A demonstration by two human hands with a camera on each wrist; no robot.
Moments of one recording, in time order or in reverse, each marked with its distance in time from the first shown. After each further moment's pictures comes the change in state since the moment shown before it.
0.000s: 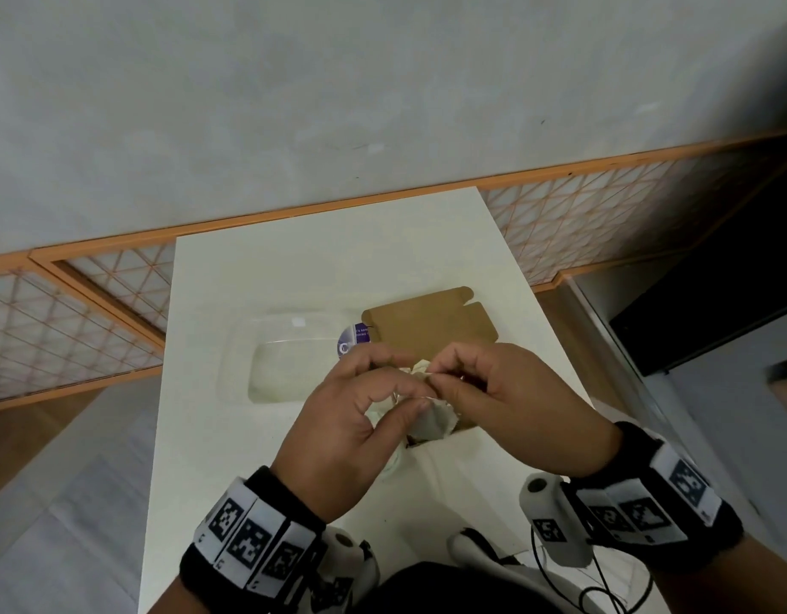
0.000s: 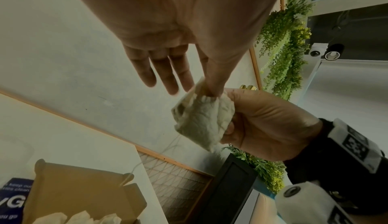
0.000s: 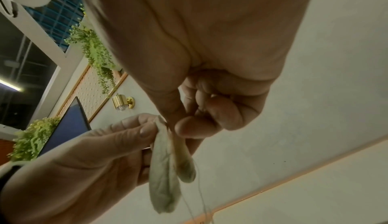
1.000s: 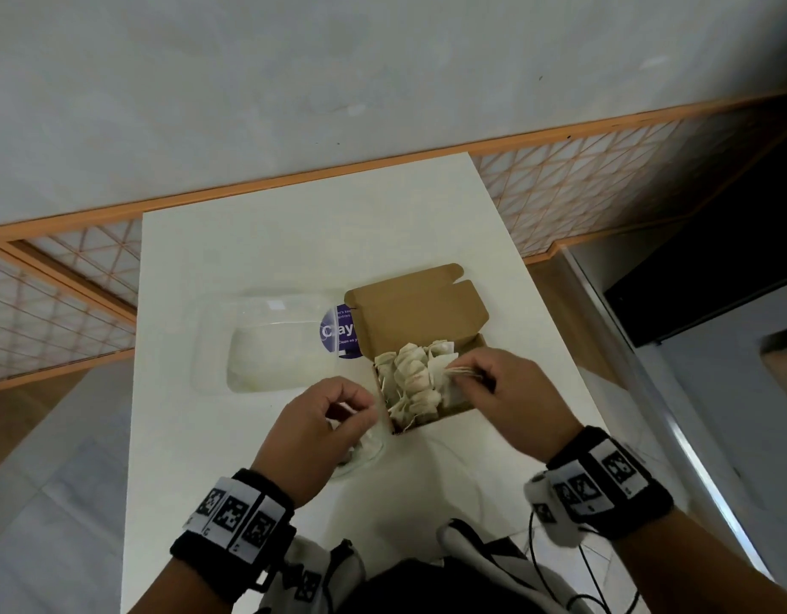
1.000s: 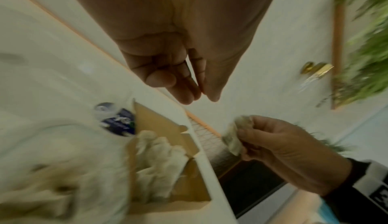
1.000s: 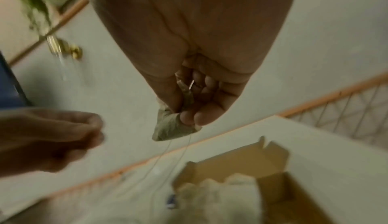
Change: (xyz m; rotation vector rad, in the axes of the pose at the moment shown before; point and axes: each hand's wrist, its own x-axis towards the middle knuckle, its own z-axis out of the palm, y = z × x) left_hand -0.002 -0.070 0.027 -0.091 -0.063 -0.506; right_hand 0.004 0.119 0.015 -0.149 0.189 0.153
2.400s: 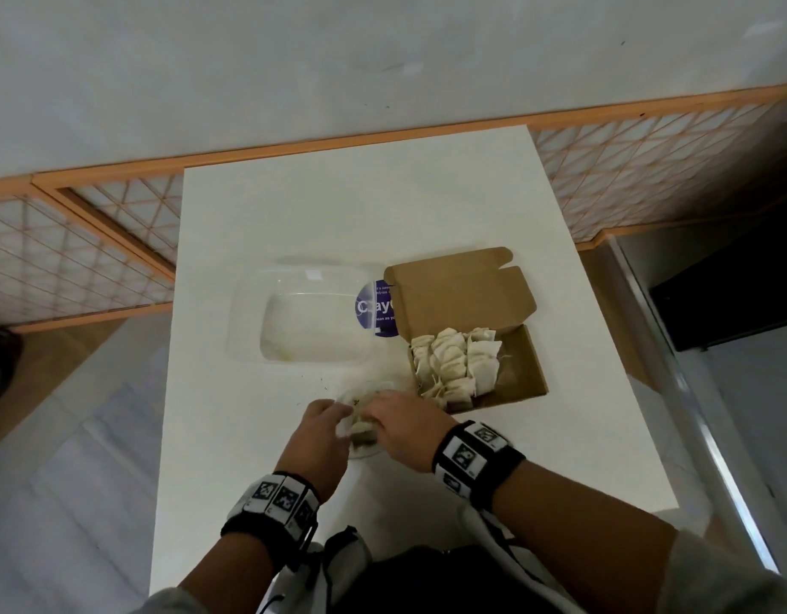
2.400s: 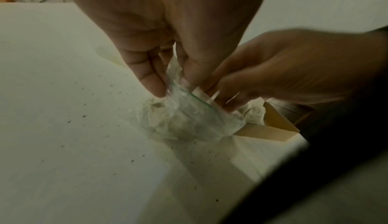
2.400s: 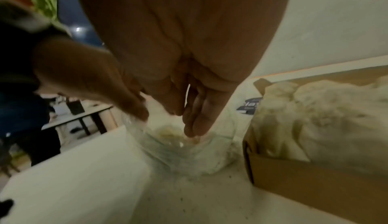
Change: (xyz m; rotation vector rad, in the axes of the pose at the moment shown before) left_hand 0.005 -0.126 0.012 0.360 -0.053 -0.363; right_hand 0.045 -0.027 0.168 -0.264 -0.598 -0.118
